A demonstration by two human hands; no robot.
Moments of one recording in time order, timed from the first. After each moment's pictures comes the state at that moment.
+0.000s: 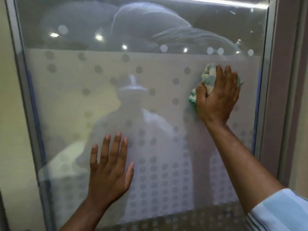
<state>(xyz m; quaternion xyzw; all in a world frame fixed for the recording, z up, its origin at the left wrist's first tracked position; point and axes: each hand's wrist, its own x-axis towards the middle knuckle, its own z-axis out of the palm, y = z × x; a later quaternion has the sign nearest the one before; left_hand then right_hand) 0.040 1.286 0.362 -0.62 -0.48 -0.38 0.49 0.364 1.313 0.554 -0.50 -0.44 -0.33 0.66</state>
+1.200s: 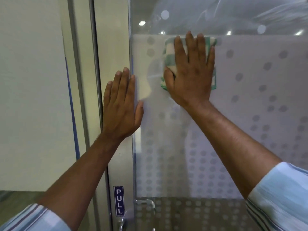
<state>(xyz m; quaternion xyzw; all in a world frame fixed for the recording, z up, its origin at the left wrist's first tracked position) -0.166 1.266 0.485 -0.60 -0.46 -0.45 0.48 0.051 1.277 0.579 -0.44 -0.60 -0.43 0.51</state>
